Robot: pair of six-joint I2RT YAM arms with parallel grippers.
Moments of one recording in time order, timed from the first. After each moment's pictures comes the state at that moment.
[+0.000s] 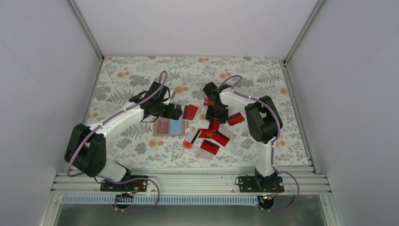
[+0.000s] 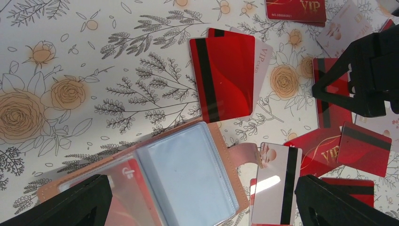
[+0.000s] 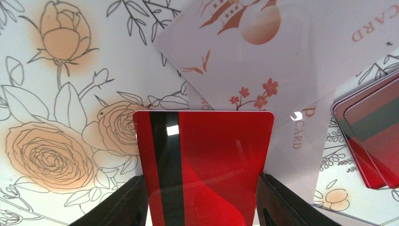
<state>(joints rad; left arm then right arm) -0.50 1.47 1.01 -0.55 0.17 -0.30 0.56 2.03 1.42 -0.96 -0.03 0.80</state>
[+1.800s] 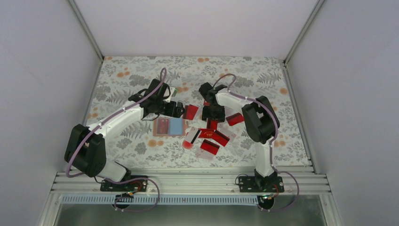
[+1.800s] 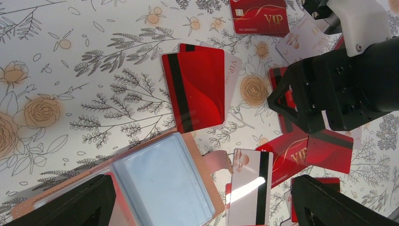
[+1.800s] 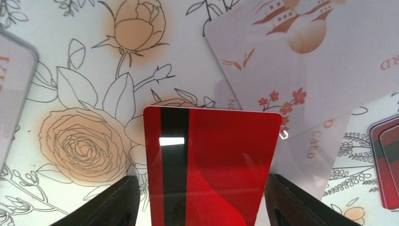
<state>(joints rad) -0.50 1.47 1.05 -0.55 0.24 -0.30 0.60 2.06 1.46 -0.96 0.00 0.70</state>
